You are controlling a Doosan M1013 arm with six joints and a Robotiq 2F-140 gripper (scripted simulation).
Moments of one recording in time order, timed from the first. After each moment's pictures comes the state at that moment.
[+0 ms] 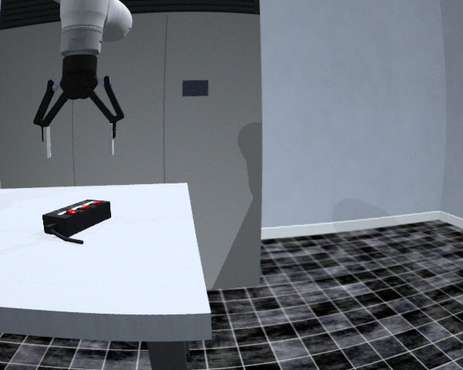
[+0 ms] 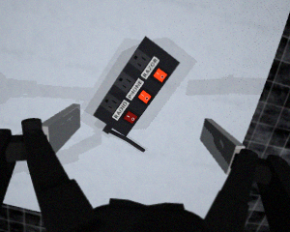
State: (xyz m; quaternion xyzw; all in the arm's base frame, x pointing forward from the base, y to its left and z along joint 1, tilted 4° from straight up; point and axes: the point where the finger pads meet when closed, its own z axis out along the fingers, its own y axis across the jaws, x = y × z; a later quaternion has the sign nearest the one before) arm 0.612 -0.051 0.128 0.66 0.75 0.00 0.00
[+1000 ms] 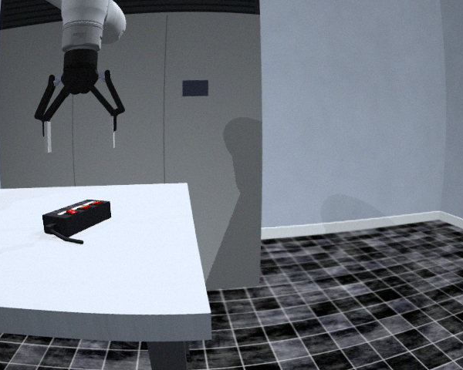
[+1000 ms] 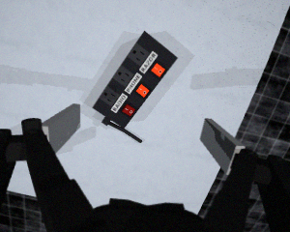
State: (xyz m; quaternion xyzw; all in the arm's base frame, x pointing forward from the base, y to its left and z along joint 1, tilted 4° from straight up) arm 0.614 -0.050 0.141 0.66 0.75 -0.02 0.03
